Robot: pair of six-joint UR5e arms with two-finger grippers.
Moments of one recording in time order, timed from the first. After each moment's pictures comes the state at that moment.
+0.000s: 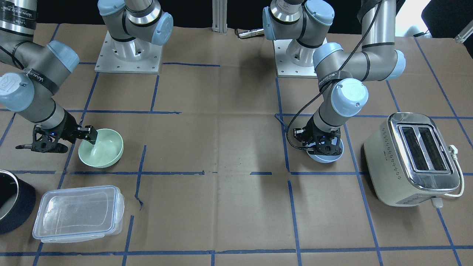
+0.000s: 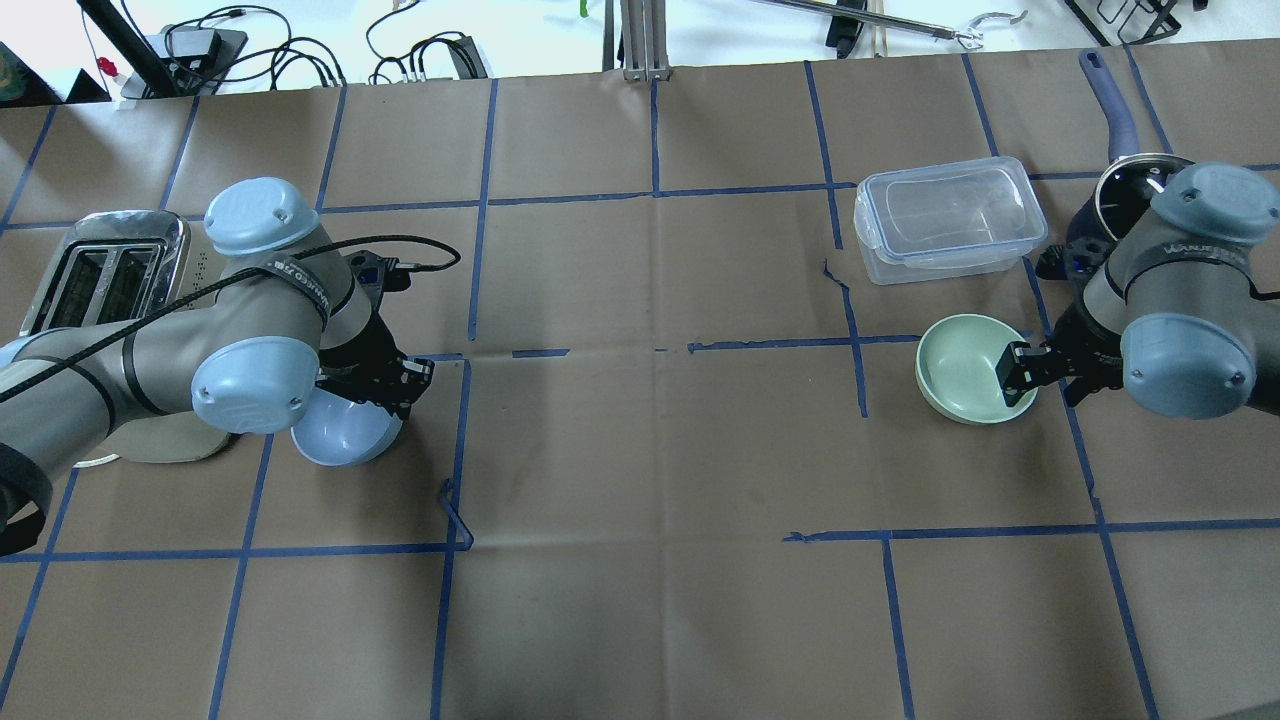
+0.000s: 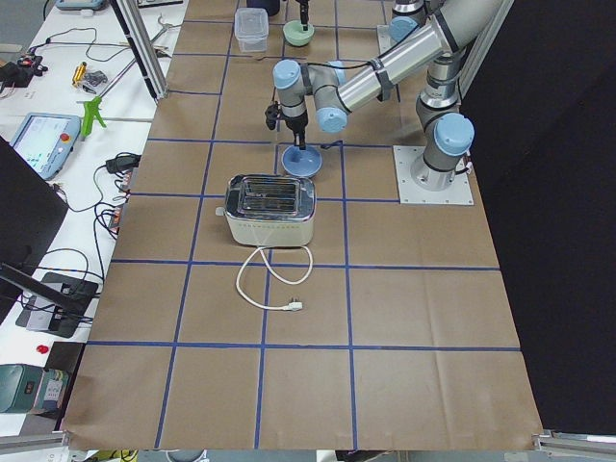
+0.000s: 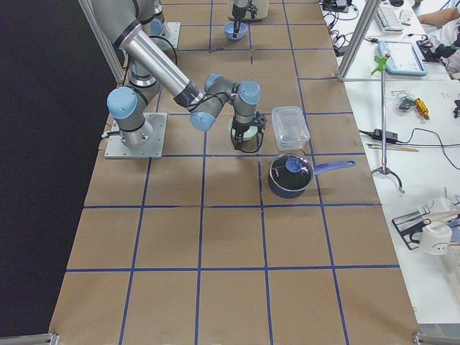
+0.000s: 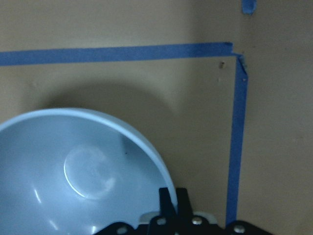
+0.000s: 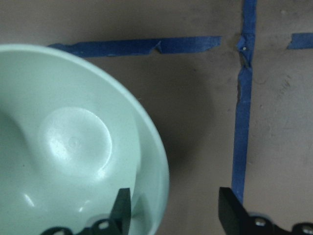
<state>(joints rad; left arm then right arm) -1.47 -1.78 -2.03 -1.02 1.58 0.14 1.16 -1.35 2.11 -2.22 -1.60 -0.37</state>
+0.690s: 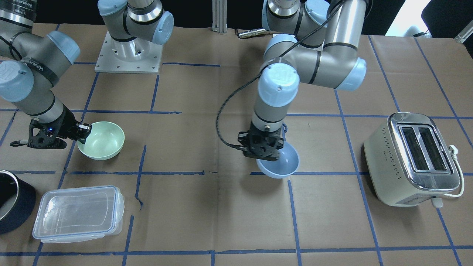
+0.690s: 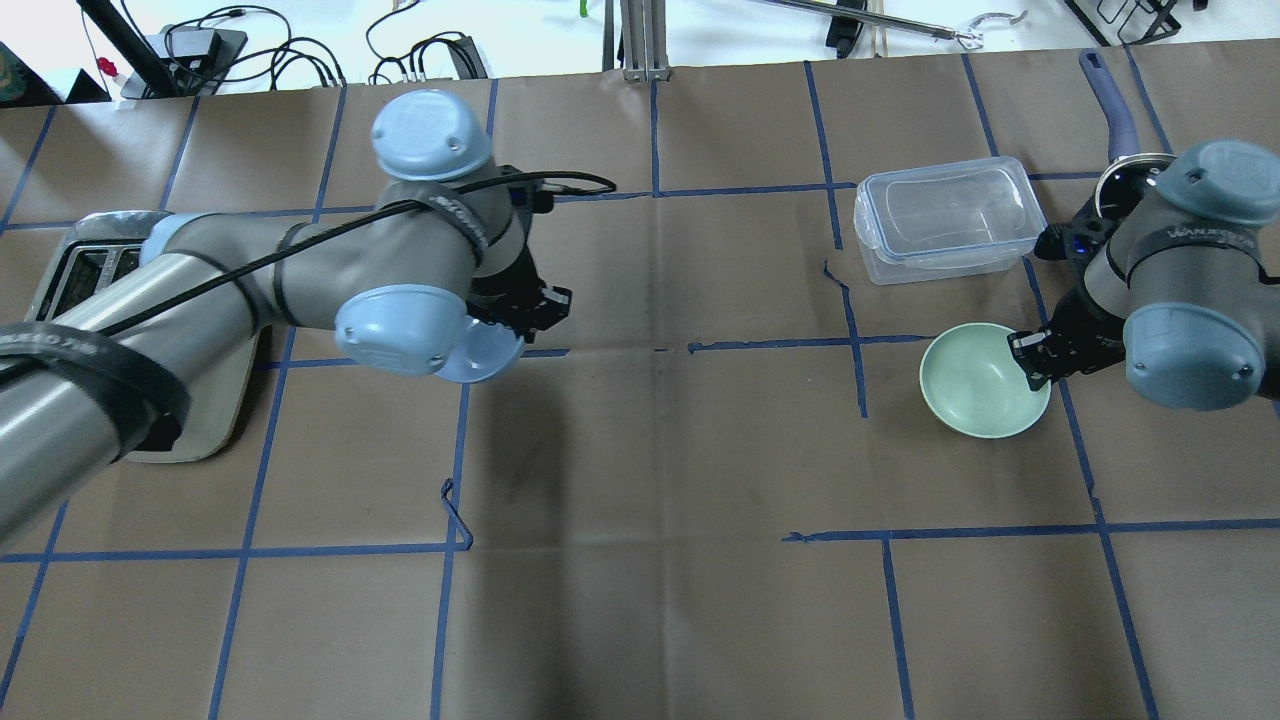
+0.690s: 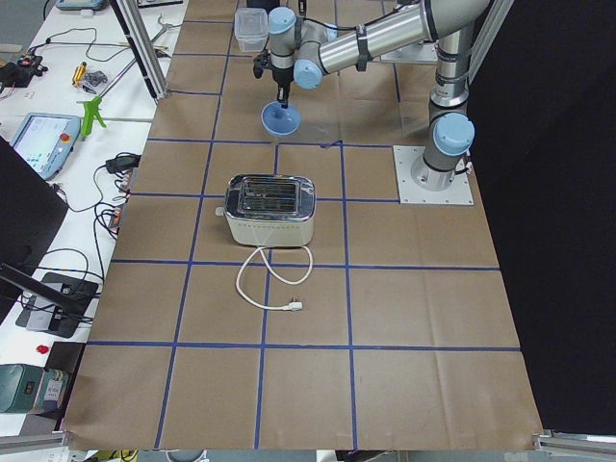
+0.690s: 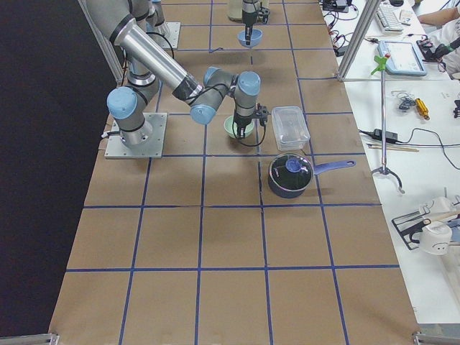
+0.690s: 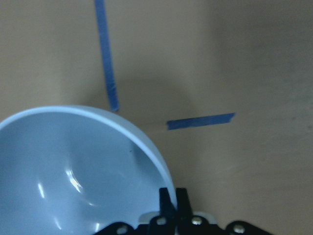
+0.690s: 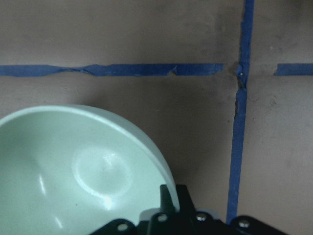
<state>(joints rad) -1.86 -1.93 -1.73 -1.01 1.57 -0.09 1.20 -1.43 2.06 -2.15 -1.60 -0.37</state>
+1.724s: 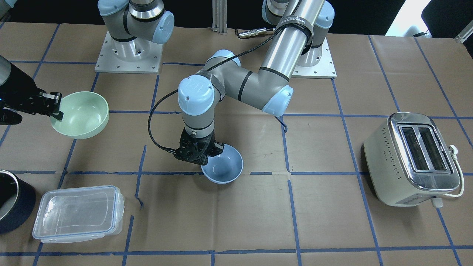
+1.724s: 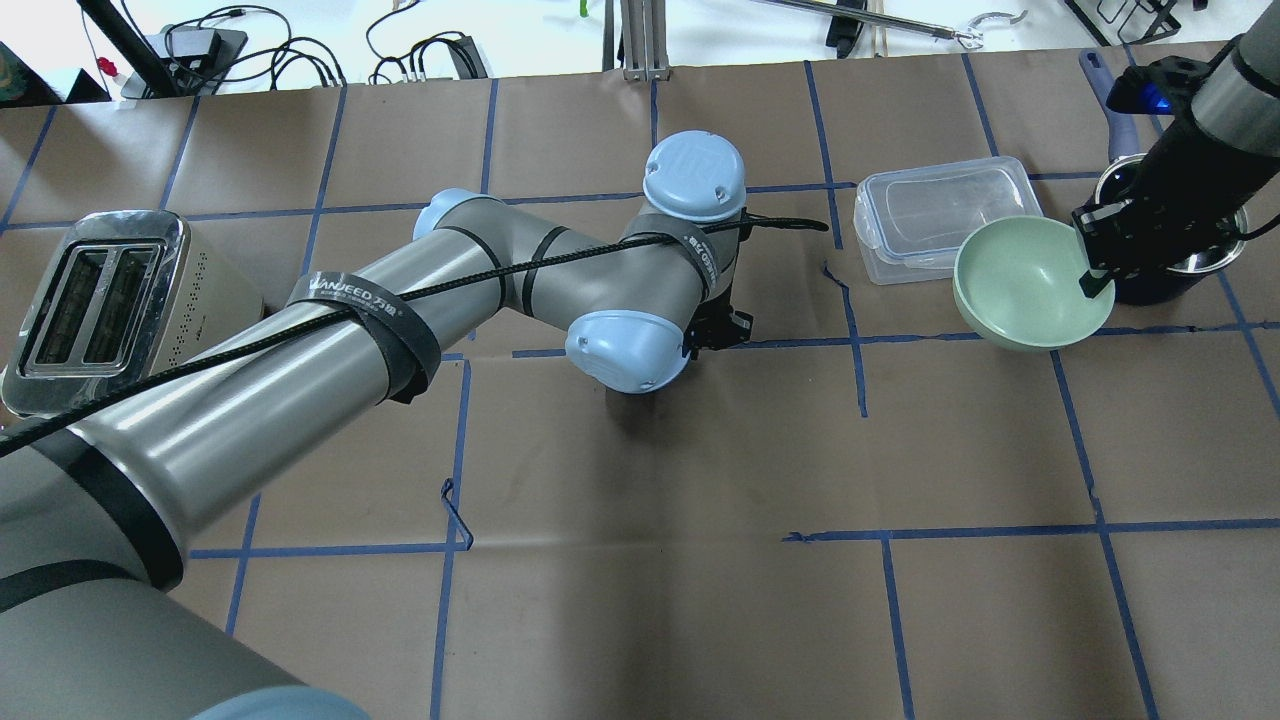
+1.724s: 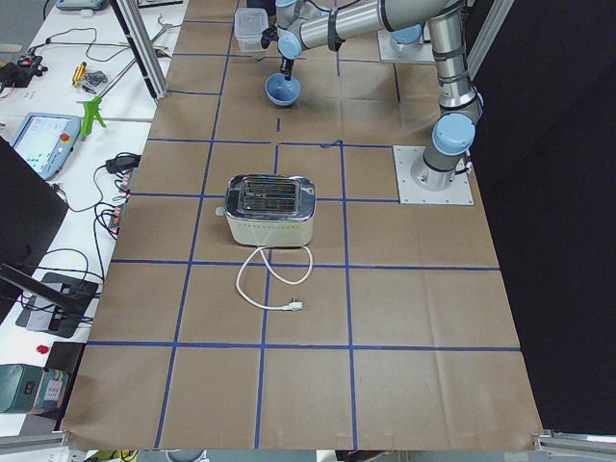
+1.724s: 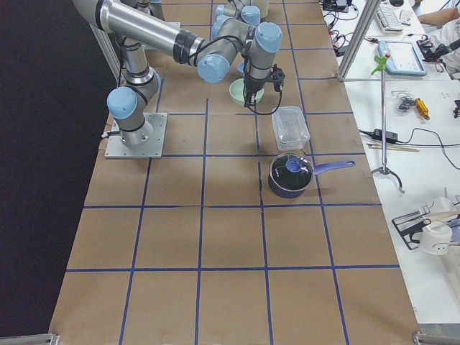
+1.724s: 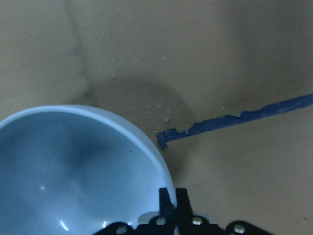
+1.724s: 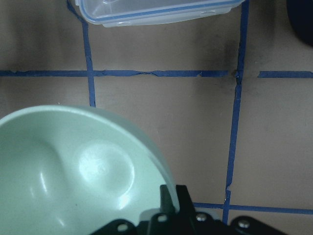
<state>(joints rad) -2.05 -2.10 -1.60 -0.99 1.58 -0.24 1.21 -1.50 1.67 -1.58 -1.50 -0.38</state>
